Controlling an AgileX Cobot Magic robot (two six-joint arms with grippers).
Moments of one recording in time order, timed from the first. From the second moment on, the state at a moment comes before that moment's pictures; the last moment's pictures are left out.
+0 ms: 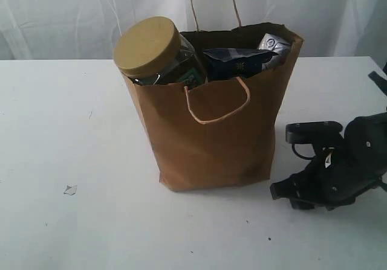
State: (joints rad) left arm -0.24 0.01 0.02 -0.03 0.22 0.13; right arm 0.28 1.68 -0.69 0.00 0.35 0.13
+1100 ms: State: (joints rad) left arm -0.24 0.01 0.02 -0.03 0.22 0.13; right arm 0.28 1.54 -0.59 0.01 0.32 0.11
